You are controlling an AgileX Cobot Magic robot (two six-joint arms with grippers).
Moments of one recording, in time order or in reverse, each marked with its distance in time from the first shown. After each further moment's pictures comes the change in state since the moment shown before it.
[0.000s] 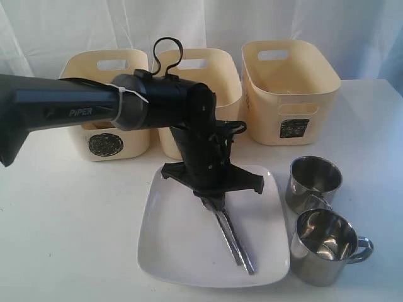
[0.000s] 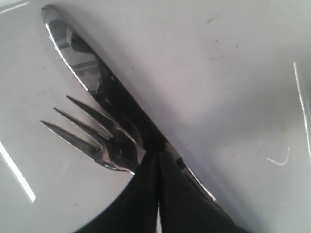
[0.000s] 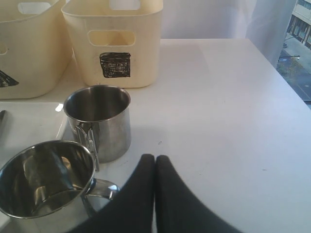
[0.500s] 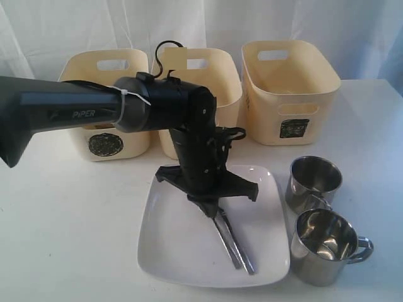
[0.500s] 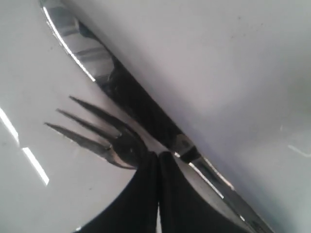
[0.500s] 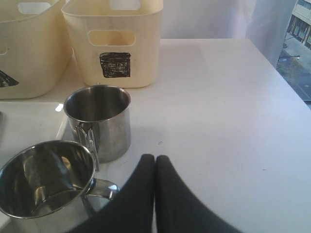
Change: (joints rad) left arm 0.000 0.013 -0.002 0.031 0.063 0.000; right arm 0.000 0.000 0.000 0.000 0.000 0.000
